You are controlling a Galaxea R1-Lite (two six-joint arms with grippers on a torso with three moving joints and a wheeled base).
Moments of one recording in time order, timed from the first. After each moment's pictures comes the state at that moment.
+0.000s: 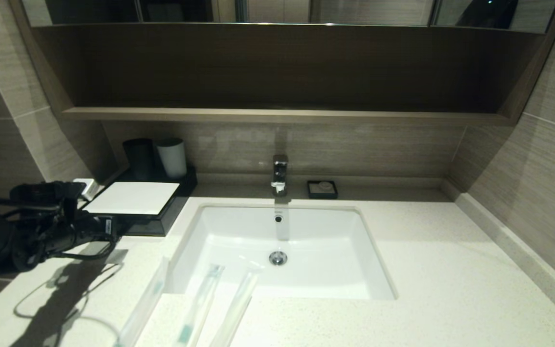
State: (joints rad) left arm 0.26 2.07 -0.85 -0.72 -0.23 0.17; right arm 0.00 0.00 0.00 0.00 0.00 0.00
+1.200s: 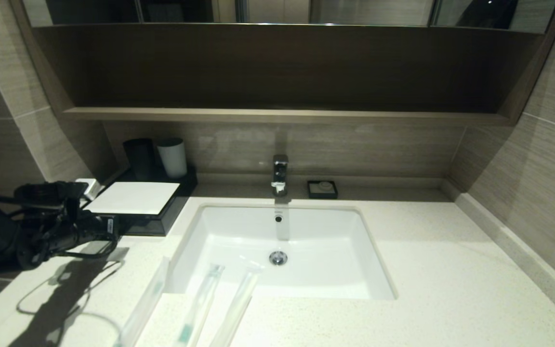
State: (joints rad) left arm 0.25 2.10 -0.88 -0.72 -0.23 0.16; right arm 0.00 0.00 0.00 0.00 0.00 0.00
